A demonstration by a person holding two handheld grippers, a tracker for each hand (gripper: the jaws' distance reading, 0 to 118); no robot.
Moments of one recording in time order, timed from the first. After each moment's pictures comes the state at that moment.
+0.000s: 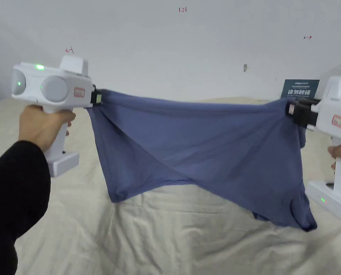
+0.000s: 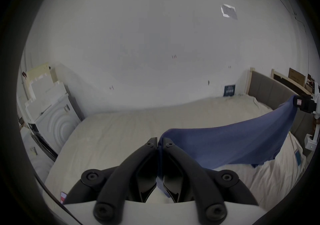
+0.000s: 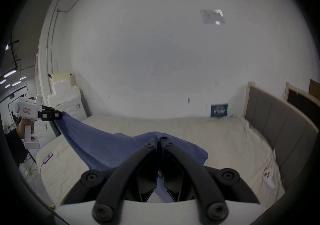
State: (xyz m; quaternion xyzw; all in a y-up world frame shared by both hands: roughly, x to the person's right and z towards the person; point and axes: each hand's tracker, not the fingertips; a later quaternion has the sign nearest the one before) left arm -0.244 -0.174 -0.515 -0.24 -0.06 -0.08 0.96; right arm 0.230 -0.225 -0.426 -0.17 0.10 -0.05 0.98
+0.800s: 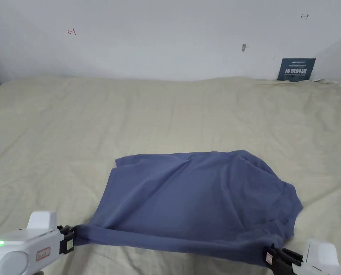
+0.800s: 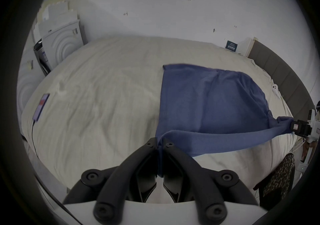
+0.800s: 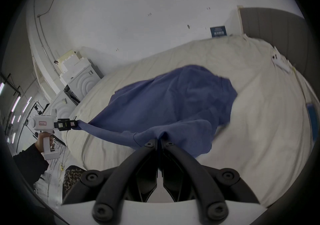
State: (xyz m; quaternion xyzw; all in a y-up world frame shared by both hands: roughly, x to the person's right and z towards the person) left arm -0.345 -0.404 -0.259 -0.41 -0.04 0.02 0.91; right arm 0.183 -0.426 -0.158 -0.36 0.13 -0.16 0.91
